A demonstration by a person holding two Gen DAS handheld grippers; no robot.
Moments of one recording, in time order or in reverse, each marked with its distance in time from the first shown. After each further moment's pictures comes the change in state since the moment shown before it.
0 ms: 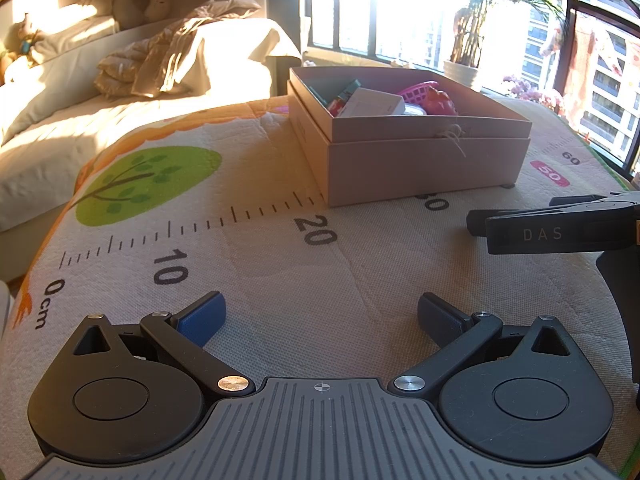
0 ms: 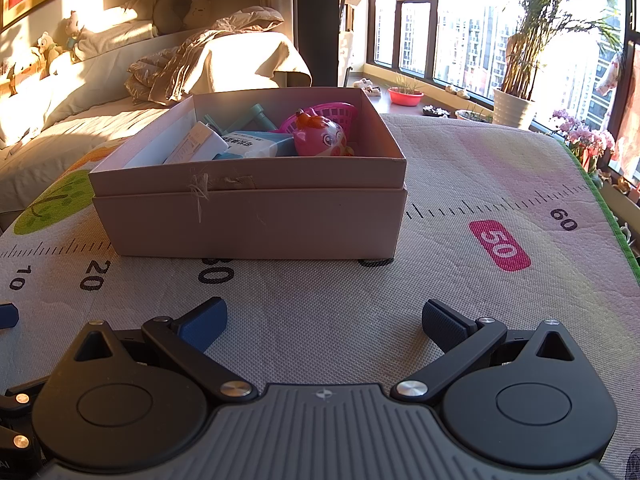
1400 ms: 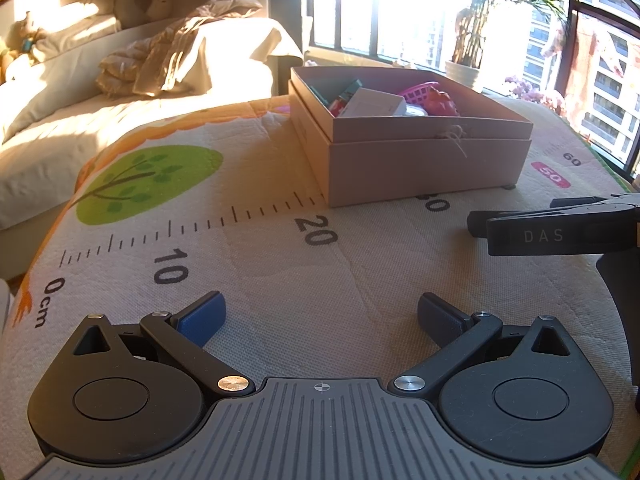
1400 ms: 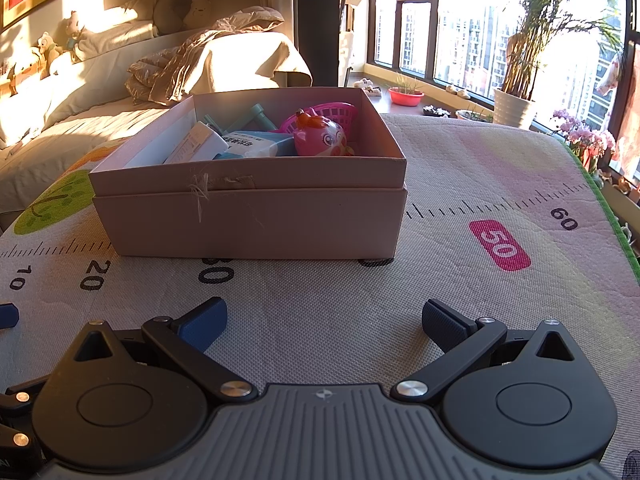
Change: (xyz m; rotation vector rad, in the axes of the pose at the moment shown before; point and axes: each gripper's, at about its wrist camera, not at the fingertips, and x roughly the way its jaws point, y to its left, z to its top) left arm 0.000 -0.004 0.000 -0.003 0.001 0.007; right arm -0.001 0.000 -0.001 -0.001 0.000 -0.001
